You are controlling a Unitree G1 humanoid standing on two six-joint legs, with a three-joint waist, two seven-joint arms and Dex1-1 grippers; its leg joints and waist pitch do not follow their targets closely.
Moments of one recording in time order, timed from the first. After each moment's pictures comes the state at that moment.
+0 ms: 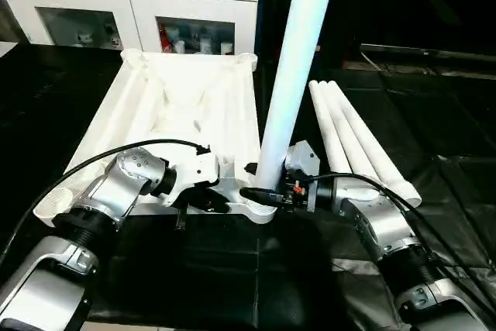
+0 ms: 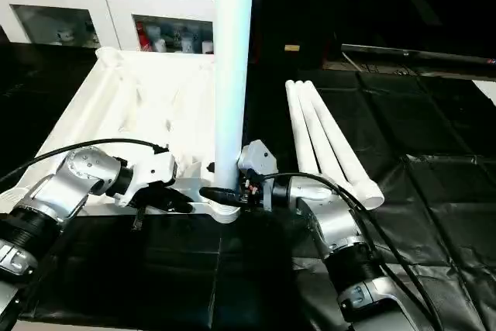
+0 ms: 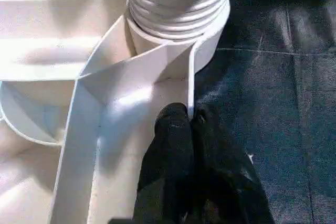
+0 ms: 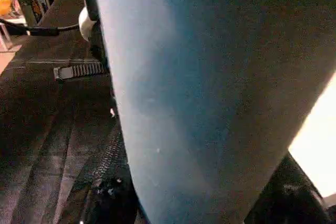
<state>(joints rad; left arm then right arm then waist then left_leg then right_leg) -0.65 0.51 -0.41 0.60 0.04 0.04 -1.31 -0.47 -0.20 0.24 0.48 0.18 0.02 1.07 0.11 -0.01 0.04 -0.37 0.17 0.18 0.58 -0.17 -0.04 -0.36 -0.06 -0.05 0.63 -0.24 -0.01</state>
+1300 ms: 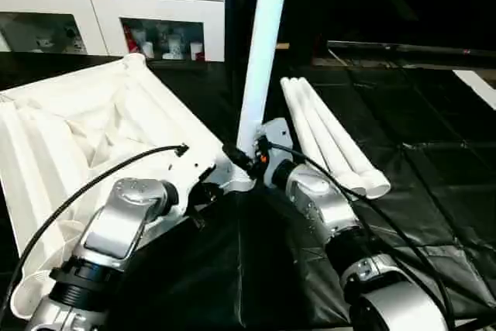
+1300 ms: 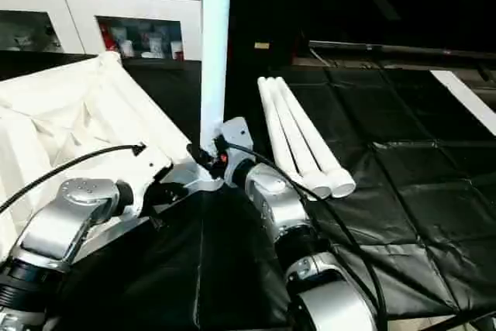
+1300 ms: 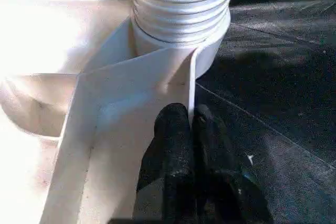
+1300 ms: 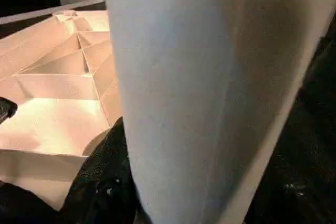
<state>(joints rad) -0.37 0.39 -0.21 0.04 0.04 0.72 -0.80 -0.65 0.07 0.11 0.84 0.12 -0.05 0.54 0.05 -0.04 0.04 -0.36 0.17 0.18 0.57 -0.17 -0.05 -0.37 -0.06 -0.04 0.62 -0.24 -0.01</state>
